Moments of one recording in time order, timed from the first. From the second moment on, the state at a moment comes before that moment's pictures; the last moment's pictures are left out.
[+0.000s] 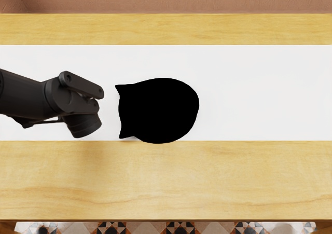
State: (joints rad) left arm -1.71 0.04 1.00 -1.28 -0.12 0.60 0.61; right arm -0.02 0.00 -0.05 0.21 0.17 -0.21 -0.05
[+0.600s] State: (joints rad) left arm -2.04 0.10 0.97 -1.43 -0.23 0.58 0.61; right arm -0.02 0.00 -0.05 0.21 0.17 -0.21 -0.05
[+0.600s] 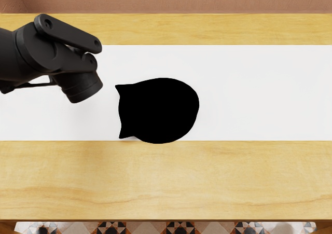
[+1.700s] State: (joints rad) left arm -2.00 0.00 0.68 -1.20 -0.43 0.35 0.61; right arm -0.02 0.00 -0.05 0.21 0.17 -0.21 -0.05
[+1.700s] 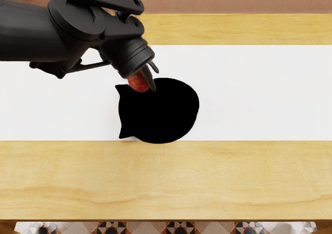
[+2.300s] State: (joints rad) left arm -1.66 0.00 0.43 -0.98 -0.17 0.30 0.61; right arm -0.01 0.00 -0.05 0.21 0.17 -0.21 -0.05
